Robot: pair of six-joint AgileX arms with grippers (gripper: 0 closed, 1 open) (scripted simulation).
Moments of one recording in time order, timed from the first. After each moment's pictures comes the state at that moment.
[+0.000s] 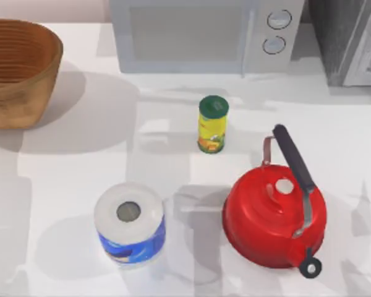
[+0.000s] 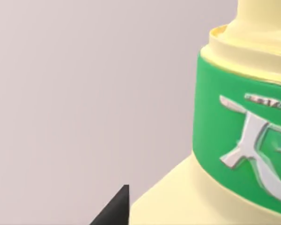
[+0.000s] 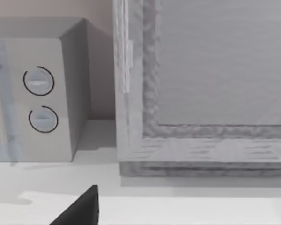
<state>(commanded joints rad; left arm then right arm) 0.14 1.63 1.06 0.55 0.16 0.01 0.00 0.00 0.00 0.00 0.00 0.00</state>
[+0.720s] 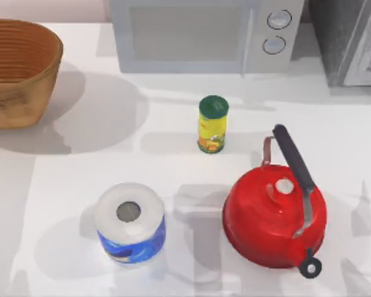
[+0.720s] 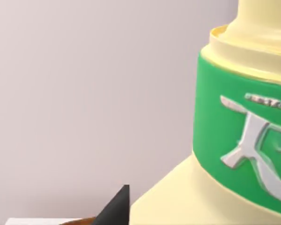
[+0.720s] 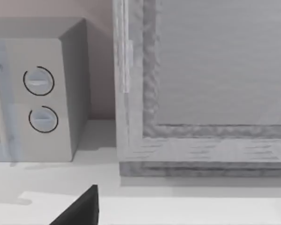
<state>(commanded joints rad) 0.07 0.77 0.53 0.29 0.08 0.01 0.00 0.00 0.00 0.00 0.00 0.00</state>
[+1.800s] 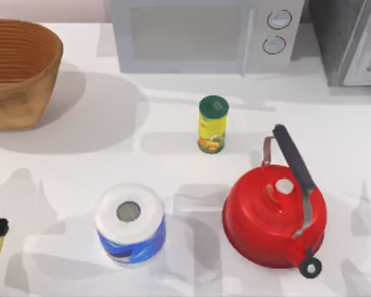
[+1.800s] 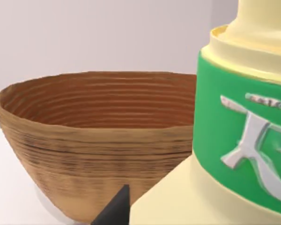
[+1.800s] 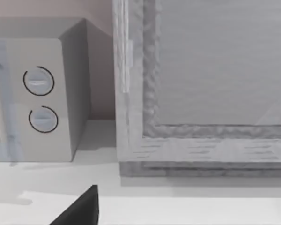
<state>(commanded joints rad) 0.00 0.01 0.00 0.00 0.00 0.00 0.00 0.00 0.00 0.00 0.00 0.00</state>
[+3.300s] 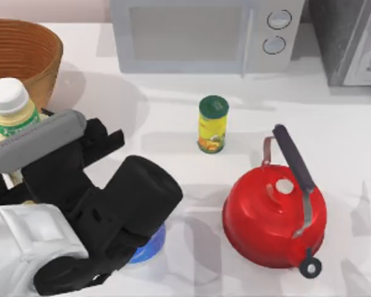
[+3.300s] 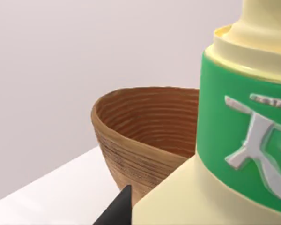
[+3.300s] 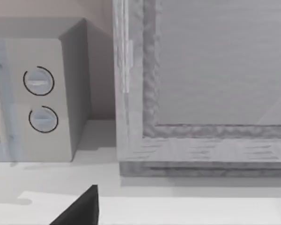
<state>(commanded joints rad) -0.95 1.36 0.62 -0.08 -1.59 -0.81 0.00 0.00 0.00 0.00 0.00 0.00</state>
